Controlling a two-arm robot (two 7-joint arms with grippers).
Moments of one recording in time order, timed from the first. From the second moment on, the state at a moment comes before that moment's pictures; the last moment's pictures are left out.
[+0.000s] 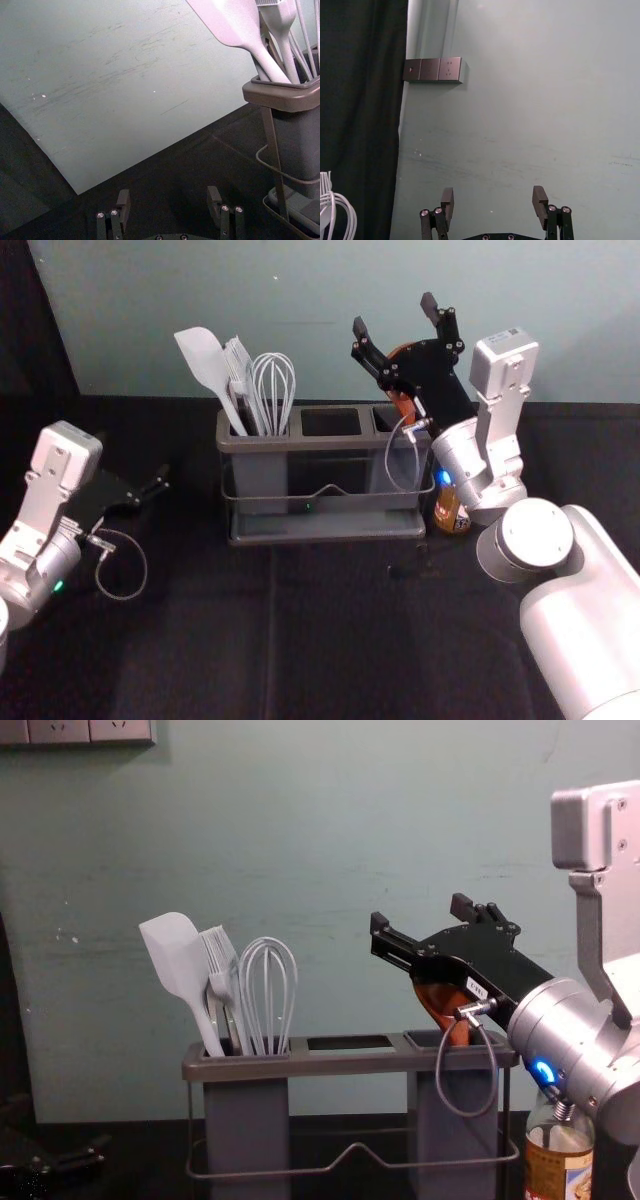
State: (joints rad) left arm -0.20 0.60 0.45 -1.41 -0.25 -0.12 0.03; right arm 0.46 0.00 -0.22 -1.07 -0.01 -0.50 0.20
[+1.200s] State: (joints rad) left arm -0.20 0.60 0.45 -1.41 -0.25 -0.12 0.03; right arm 0.04 0.24 -0.14 -1.68 0.11 -0.06 0.26
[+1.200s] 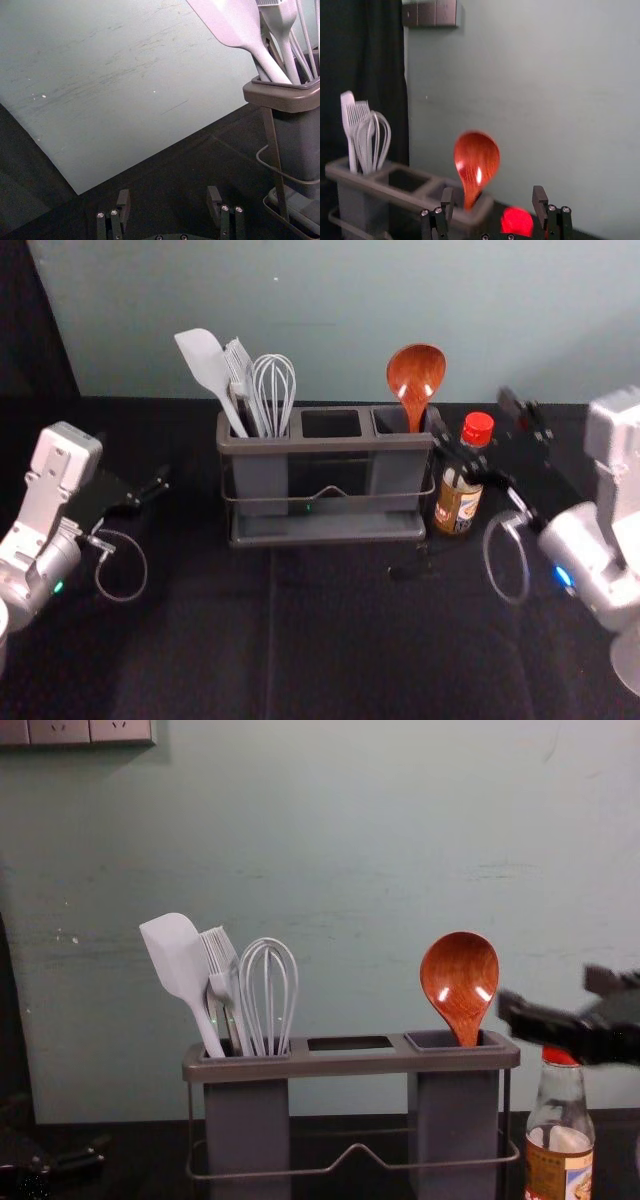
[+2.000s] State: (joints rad) left arm -0.20 0.60 0.45 -1.41 -0.25 -0.12 0.03; right arm -0.01 0.31 -0.08 -1.47 0.12 -0.14 0.22
